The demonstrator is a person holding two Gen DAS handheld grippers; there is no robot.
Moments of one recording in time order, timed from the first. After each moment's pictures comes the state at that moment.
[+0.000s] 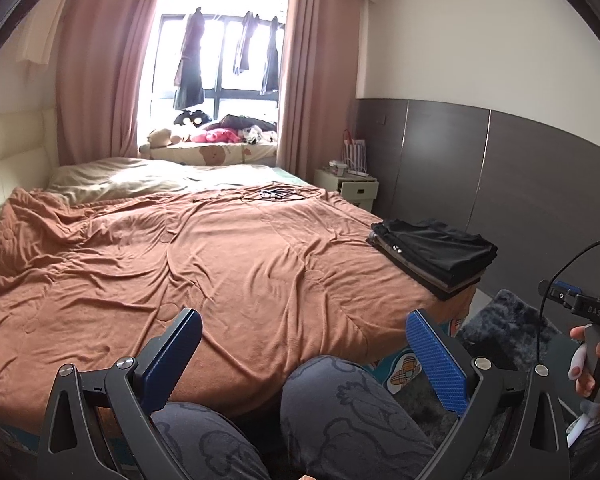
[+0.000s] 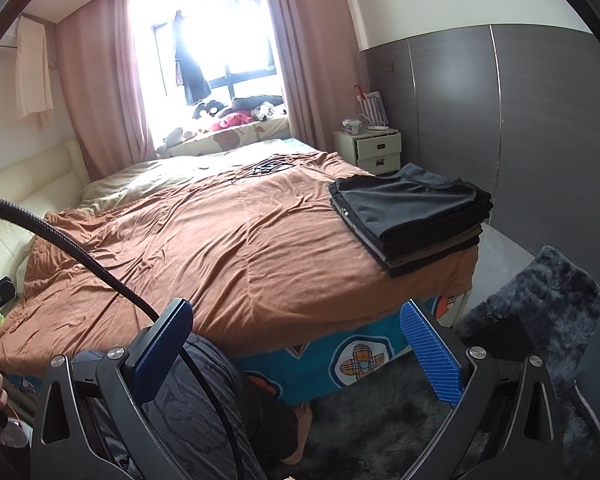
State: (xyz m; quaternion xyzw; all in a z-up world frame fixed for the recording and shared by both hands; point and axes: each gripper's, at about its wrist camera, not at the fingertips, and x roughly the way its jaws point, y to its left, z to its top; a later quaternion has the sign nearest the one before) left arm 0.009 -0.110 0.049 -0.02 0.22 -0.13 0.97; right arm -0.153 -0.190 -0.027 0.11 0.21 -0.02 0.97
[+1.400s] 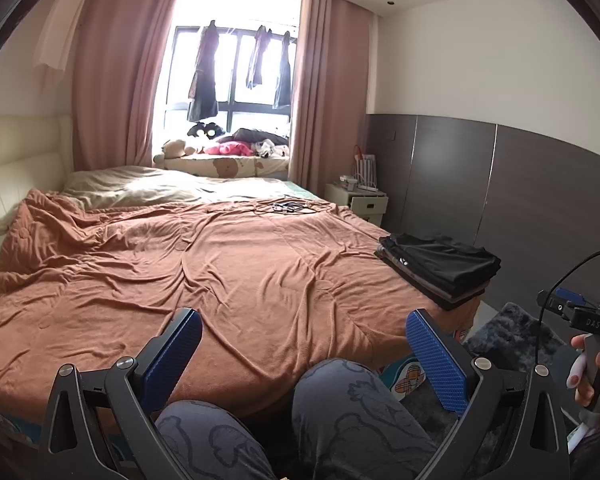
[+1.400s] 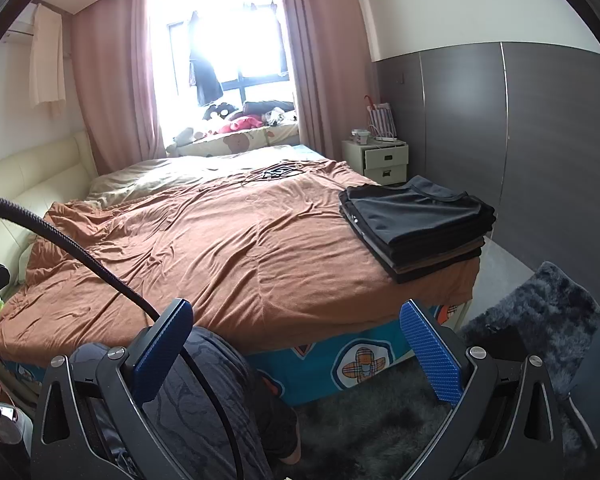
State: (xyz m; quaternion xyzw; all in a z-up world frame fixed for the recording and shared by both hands) left arm -0.019 -0.097 0.058 -0.03 0.19 -0.11 0.98; right arm -0.166 -0.170 -0.036 0.08 0.19 -0.01 0.98
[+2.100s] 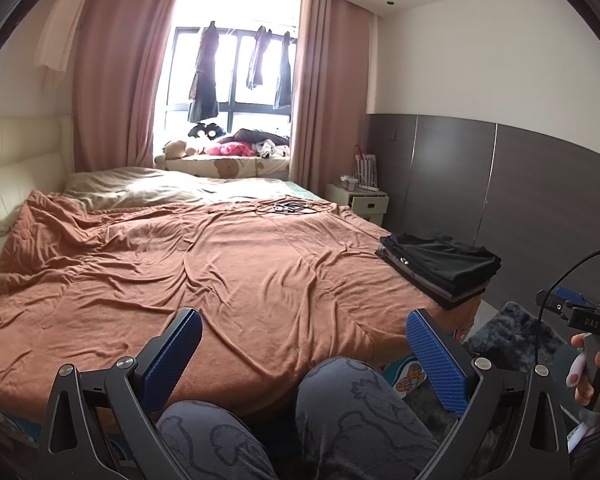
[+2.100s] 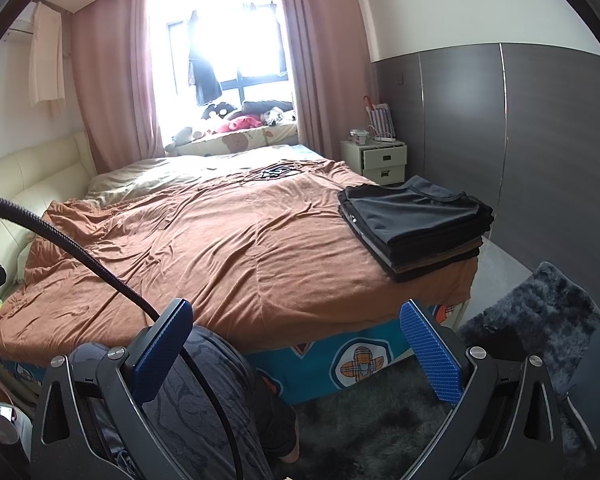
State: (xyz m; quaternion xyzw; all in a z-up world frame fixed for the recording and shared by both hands) left arm -0.022 -0.096 0.058 -0.02 0.19 -0.11 0.98; right arm -0.168 -0.174 -0.036 0.08 0.20 -0.01 0.98
